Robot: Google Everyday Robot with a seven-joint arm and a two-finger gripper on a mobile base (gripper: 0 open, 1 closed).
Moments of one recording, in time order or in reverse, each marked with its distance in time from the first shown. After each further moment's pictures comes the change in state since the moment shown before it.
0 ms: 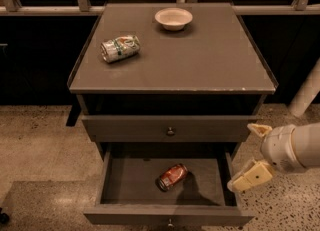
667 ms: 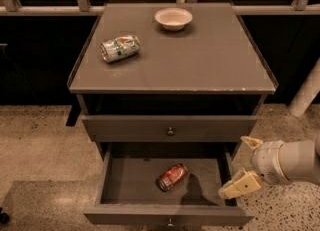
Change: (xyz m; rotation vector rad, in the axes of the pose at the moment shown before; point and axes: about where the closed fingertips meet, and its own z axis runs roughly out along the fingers) arm 0.033 0.004 0.046 0.003 -0.041 0.070
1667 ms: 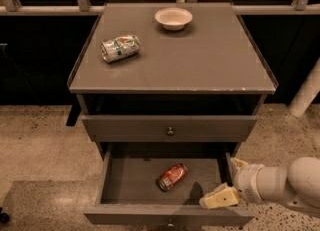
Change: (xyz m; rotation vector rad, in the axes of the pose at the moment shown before) arm 0.041 0.018 0.066 0.020 -0.036 0.207
